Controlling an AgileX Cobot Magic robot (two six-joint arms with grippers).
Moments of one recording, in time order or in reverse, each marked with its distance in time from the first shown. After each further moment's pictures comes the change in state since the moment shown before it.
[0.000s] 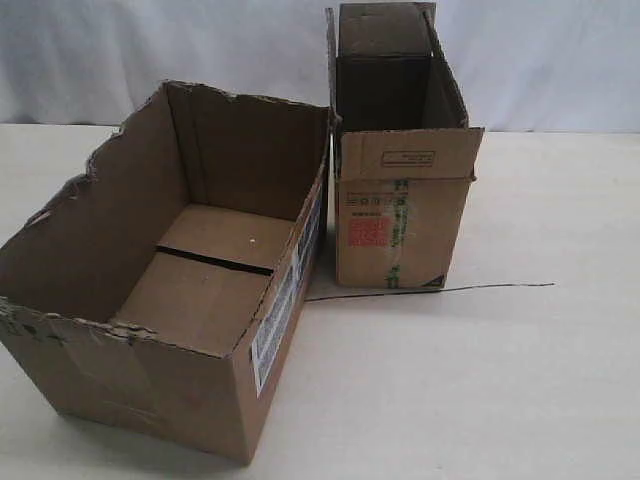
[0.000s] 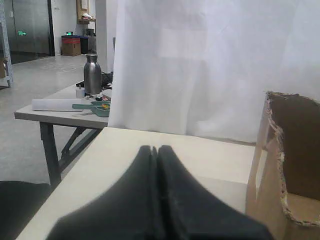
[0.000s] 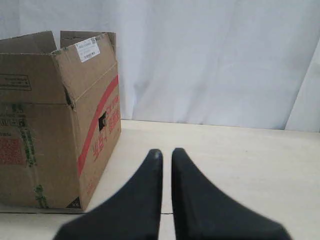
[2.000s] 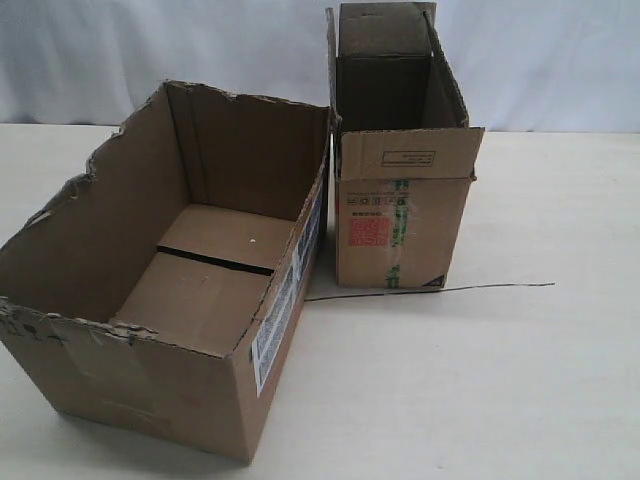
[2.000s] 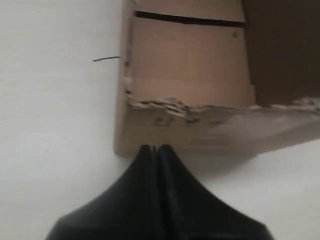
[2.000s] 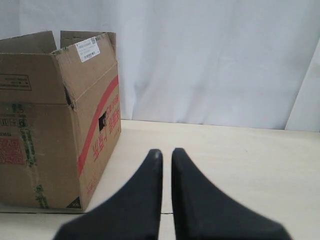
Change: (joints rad) left arm 0.000 0.658 -0.546 -0.582 0.889 0.645; right arm 0.000 0.000 0.000 0.000 0.000 0.000
